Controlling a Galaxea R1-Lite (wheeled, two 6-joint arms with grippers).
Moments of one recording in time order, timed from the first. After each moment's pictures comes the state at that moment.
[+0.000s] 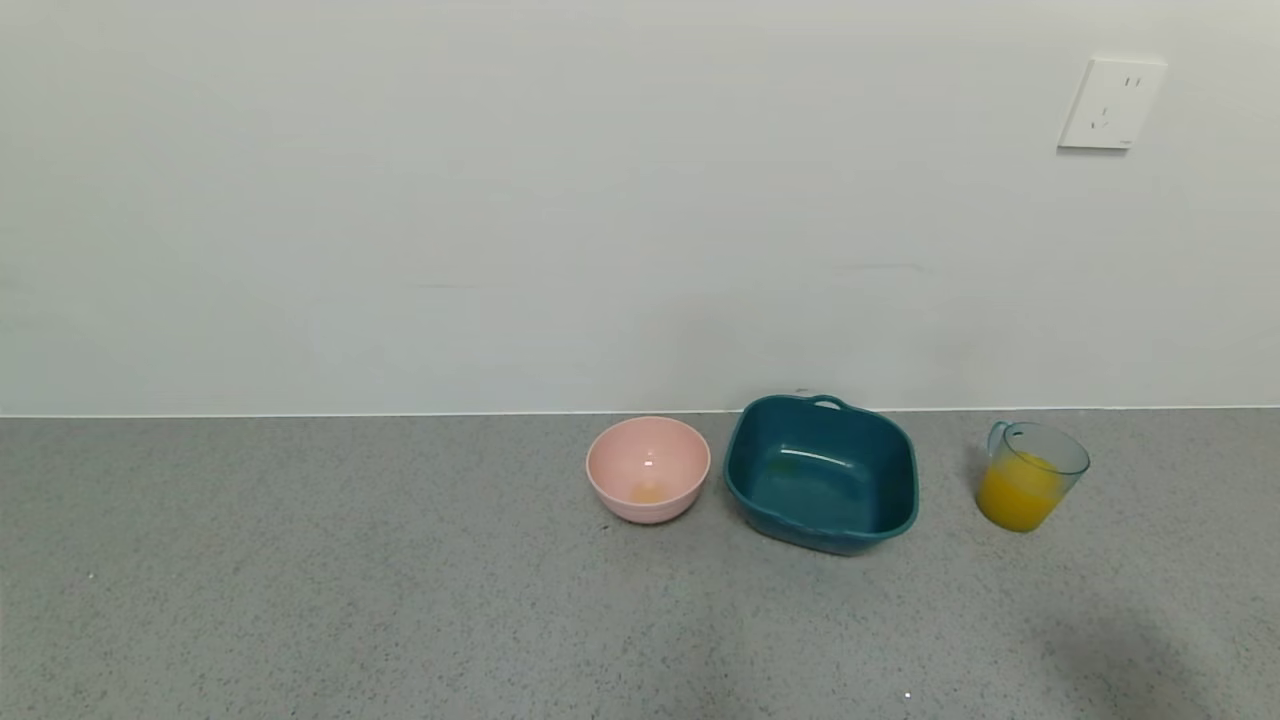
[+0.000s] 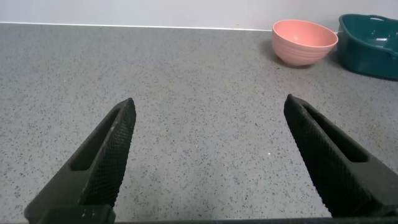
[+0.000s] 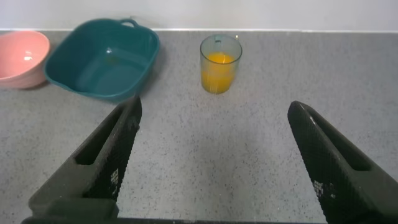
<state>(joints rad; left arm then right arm) 0.00 0.00 0.00 0.01 0.01 -0.07 -0.02 0.82 -0.59 0.03 -0.03 0.02</state>
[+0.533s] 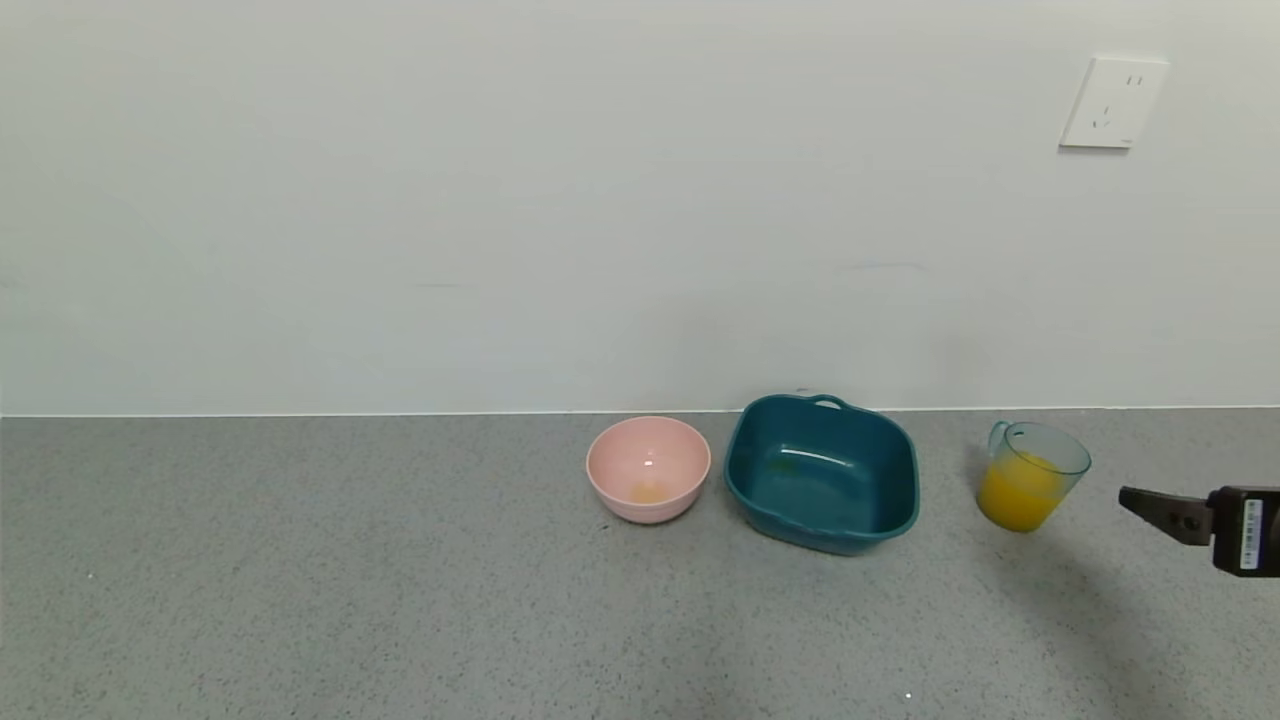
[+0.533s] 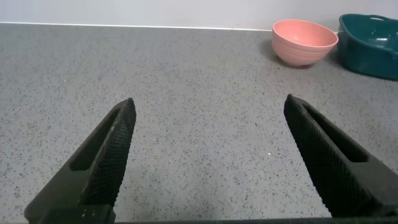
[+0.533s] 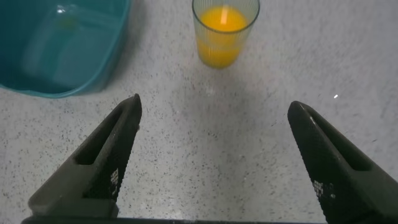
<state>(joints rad) 0.00 0.00 0.00 0.01 0.01 -0.07 -0.06 1.30 -0.62 -0.15 -0.03 0.06</state>
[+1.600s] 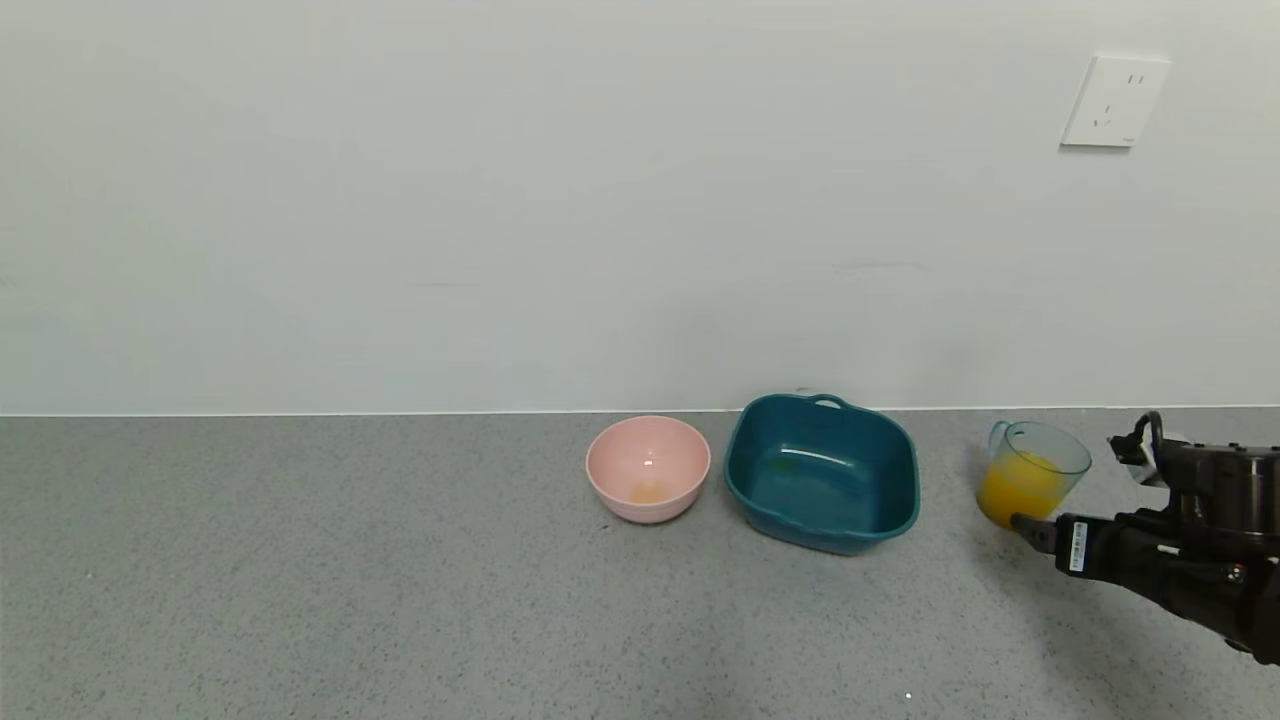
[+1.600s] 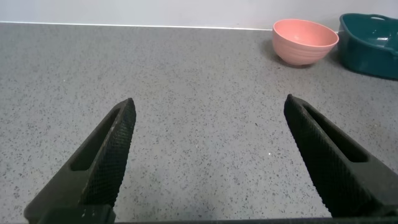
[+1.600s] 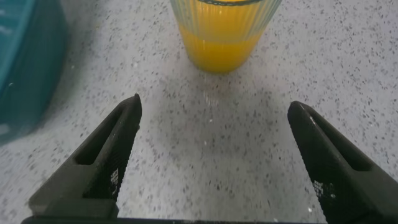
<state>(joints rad) 0.00 0.00 0.00 0.01 0.01 -0.07 -0.04 1.85 -0.45 -0.83 -0.11 0.14</state>
